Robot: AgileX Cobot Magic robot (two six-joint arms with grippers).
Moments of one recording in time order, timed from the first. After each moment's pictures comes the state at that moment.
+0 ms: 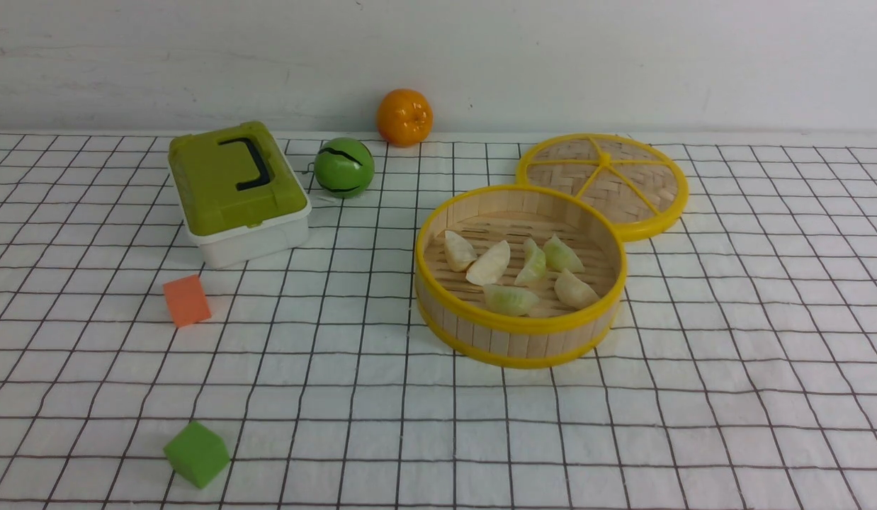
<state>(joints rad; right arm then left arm) 0.31 0.47 -0.40 0.55 0.04 -0.56 -0.54 0.20 -0.61 -0.04 0.84 -0.17</state>
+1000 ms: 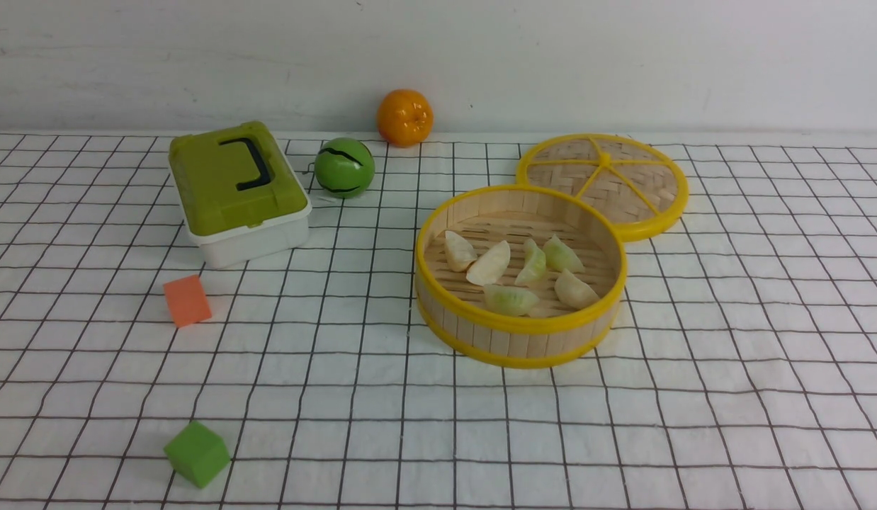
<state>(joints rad) -0.06 -0.01 0.02 -0.06 0.38 0.13 -0.54 0.20 -0.61 -0.04 0.84 -0.17</state>
